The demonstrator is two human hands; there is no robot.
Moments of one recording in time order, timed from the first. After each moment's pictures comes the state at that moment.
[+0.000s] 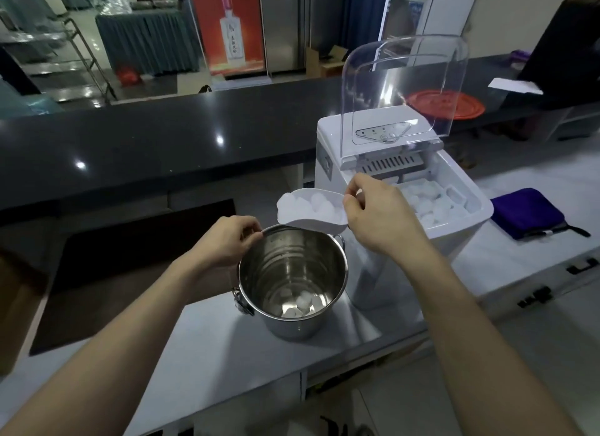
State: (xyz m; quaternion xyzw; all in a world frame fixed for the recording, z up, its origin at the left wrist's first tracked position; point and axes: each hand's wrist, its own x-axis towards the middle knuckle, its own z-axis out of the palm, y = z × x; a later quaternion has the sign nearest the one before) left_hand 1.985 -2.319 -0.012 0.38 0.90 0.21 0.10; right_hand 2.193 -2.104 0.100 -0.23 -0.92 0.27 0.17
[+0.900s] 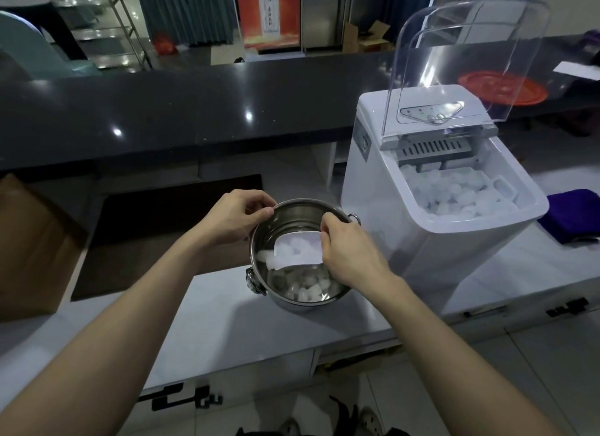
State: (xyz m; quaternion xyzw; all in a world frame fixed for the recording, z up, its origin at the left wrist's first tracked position) left_hand 2.001 -2.359 0.008 0.32 0.88 0.33 0.13; right_hand 2.169 -2.162 0.004 -0.14 -0.96 0.24 0.04
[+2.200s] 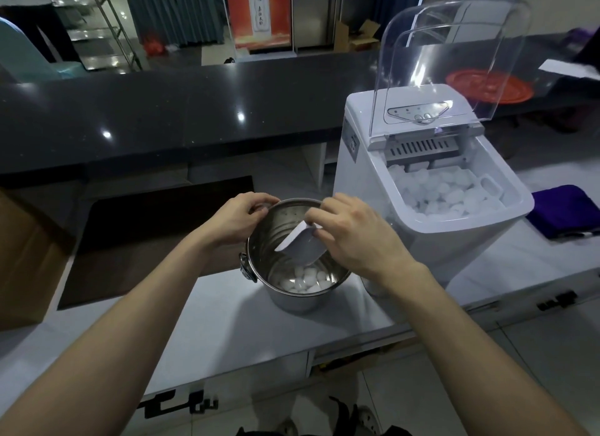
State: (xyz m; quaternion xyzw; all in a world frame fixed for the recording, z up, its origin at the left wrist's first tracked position) left_hand 1.993 -2.331 -0.004 0.35 0.88 0.29 0.14; right_hand 2.174 -2.129 0.028 0.12 -0.96 0.09 0.23
